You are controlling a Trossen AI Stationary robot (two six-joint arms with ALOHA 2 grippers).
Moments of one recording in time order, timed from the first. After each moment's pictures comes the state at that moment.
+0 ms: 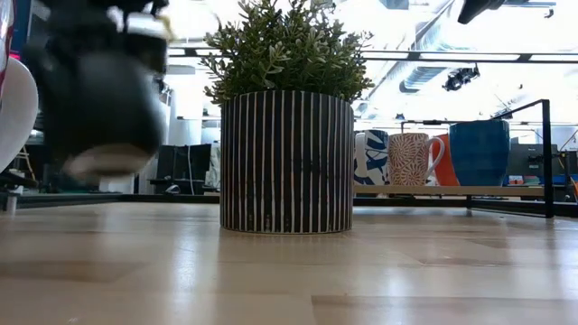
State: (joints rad) left arm -0.07 1.10 0.74 -0.76 0.03 -0.47; right arm 0.50 1.28 1.26 -1.09 0.37 0.65
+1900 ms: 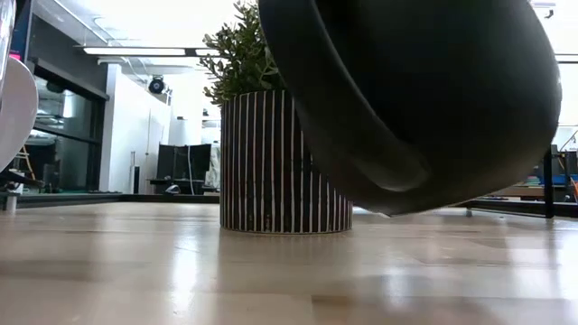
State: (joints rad) left arm -0.43 2.25 2.02 -0.87 -0.32 -0.07; right arm 0.50 1.28 1.26 -1.38 0.59 0.87
